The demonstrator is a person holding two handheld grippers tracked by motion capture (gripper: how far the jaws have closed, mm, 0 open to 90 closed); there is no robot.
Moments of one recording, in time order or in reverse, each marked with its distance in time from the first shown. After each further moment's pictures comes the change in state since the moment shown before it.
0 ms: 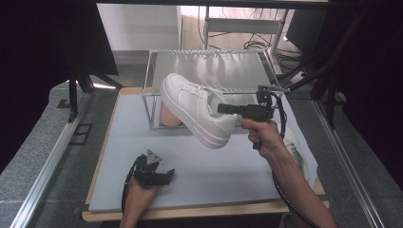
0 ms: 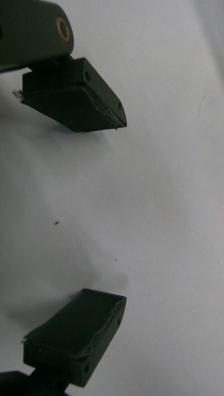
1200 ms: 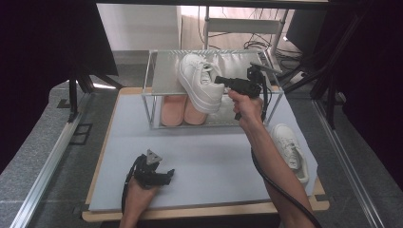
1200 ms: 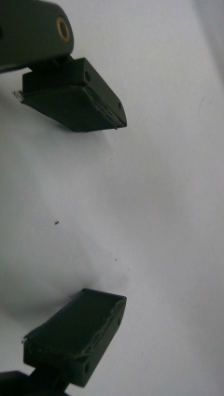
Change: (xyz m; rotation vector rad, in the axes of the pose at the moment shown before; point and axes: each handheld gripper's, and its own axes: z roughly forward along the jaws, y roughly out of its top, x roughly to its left) left arm 0.000 0.000 0.000 0.002 0.001 0.006; right arm -0.029 0.060 0.041 -0.227 -0.314 -0.005
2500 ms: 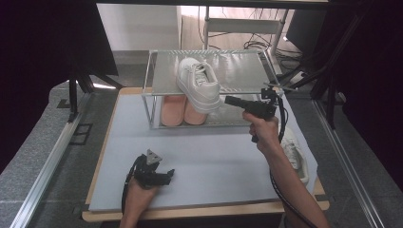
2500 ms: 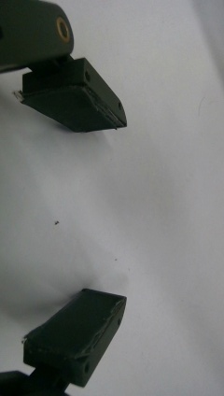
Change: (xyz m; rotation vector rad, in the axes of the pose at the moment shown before) left arm 0.000 0.000 0.000 -0.002 0.000 -0.002; right arm -0.011 -0.045 -0.059 0.038 0.136 -0.205
